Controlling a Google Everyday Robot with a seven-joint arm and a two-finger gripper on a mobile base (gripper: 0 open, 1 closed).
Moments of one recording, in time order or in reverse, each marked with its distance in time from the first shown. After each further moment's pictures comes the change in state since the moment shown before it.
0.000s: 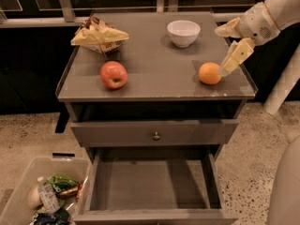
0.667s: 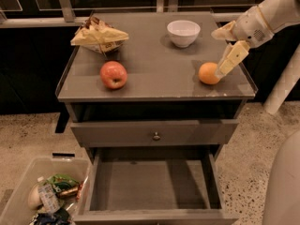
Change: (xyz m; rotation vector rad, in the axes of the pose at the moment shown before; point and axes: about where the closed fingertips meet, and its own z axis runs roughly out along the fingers) arm 0.004 -0.004 0.012 -0.010 0.004 0.015
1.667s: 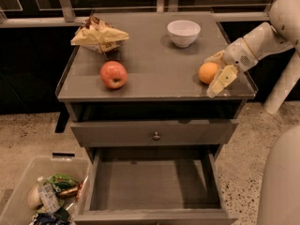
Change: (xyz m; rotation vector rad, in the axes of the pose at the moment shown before) arm 0.052 0.010 0.068 -0.134 -0.021 0.138
